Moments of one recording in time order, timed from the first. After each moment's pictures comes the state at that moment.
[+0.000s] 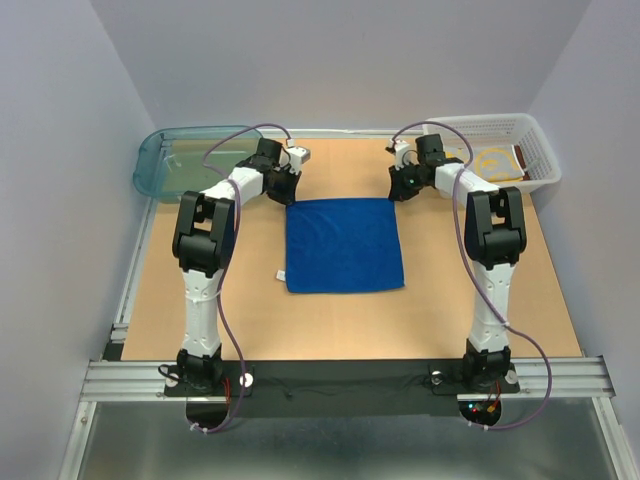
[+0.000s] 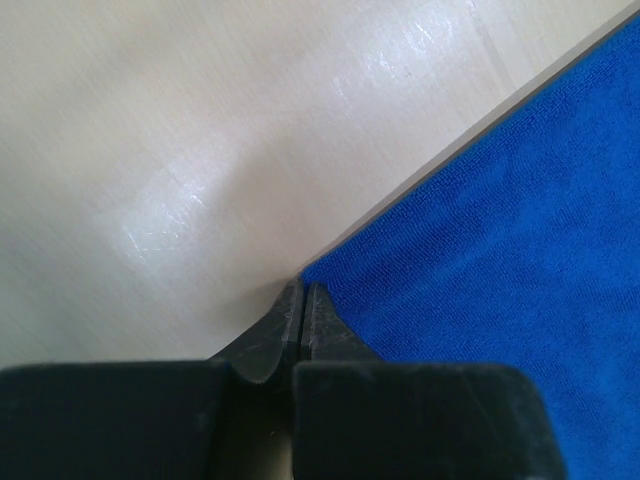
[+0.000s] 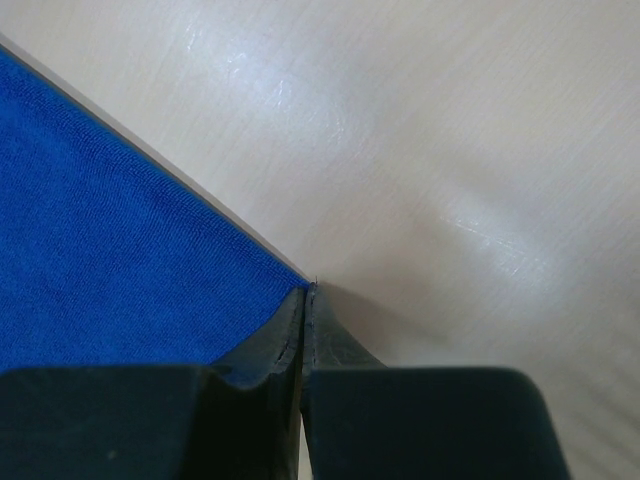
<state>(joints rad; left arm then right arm) -0.28 2.20 1.66 -0.41 0.30 0.18 0.14 2.23 1.70 -0.42 -0.45 -0.32</state>
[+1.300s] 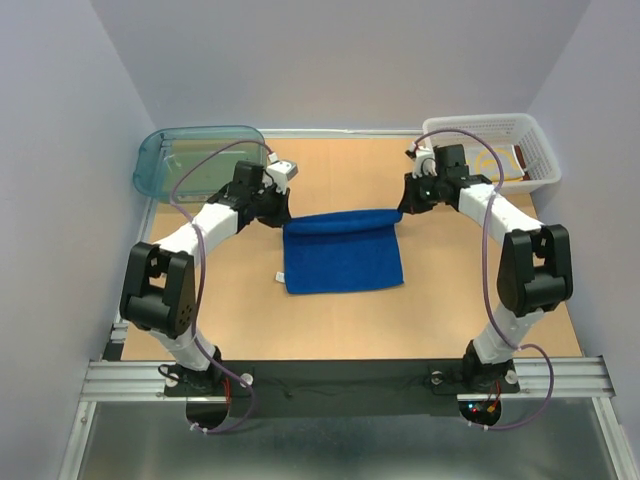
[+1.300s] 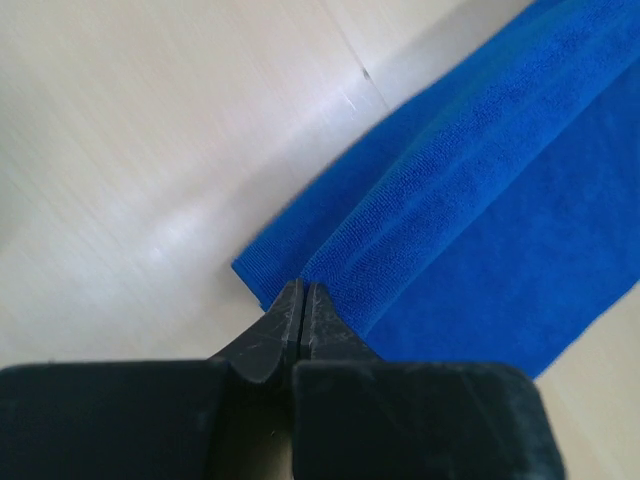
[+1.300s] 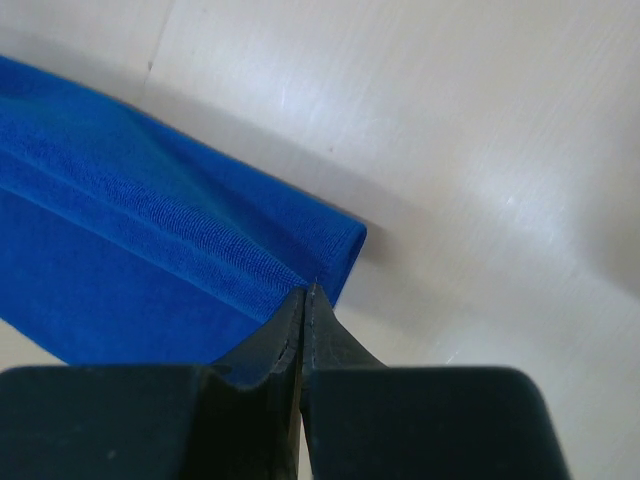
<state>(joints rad) -0.30 1.64 1.13 -0.26 0.37 0.06 0.16 1.76 1.30 -0.40 -0.44 -0.07</state>
